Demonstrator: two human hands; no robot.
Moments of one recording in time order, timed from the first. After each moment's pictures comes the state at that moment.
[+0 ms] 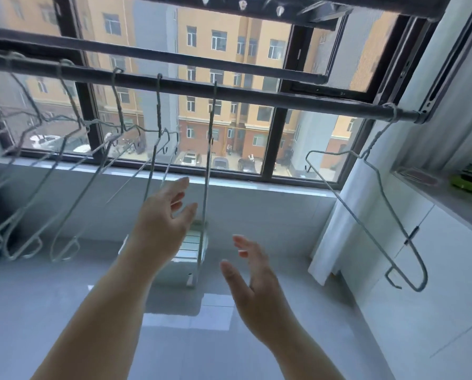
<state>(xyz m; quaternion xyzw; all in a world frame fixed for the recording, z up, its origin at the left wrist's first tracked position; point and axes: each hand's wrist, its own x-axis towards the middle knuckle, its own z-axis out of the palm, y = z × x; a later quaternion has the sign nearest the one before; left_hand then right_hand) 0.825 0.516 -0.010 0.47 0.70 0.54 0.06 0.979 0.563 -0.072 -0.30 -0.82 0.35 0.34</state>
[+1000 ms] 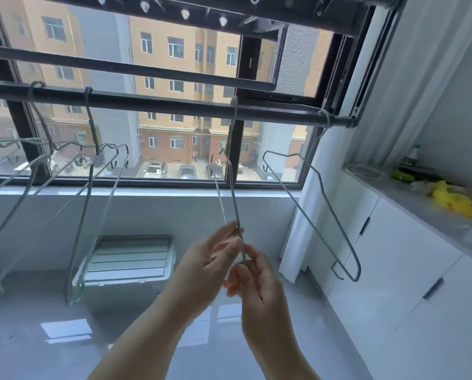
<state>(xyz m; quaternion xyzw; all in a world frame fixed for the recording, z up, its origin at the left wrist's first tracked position) 0.914 0.567 -0.030 0.51 0.51 0.61 0.34 1.019 0.585 -0.065 -0.30 -0.66 0.49 0.49</state>
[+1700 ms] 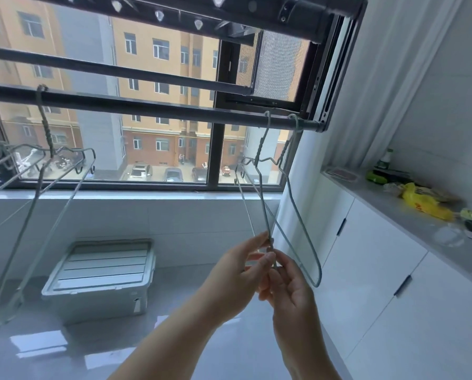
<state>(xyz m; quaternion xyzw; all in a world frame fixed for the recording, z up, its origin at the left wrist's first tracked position) 0.995 0.599 -0.023 0.56 0.49 0.53 0.41 1.100 0.612 -0.064 -0.37 -0.62 0.45 0.53</state>
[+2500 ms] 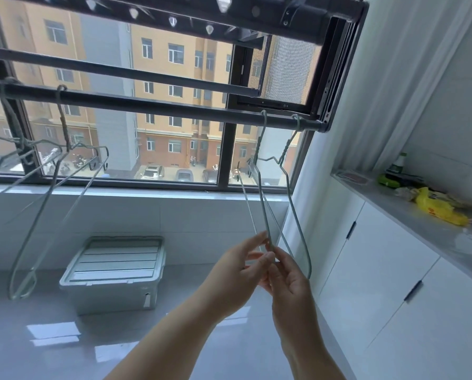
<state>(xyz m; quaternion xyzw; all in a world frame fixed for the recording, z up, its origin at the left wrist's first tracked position) 0.994 0.588 -0.036 0.56 0.52 0.54 0.35 1.096 0.608 -0.065 -0.35 -0.60 0.49 0.52</state>
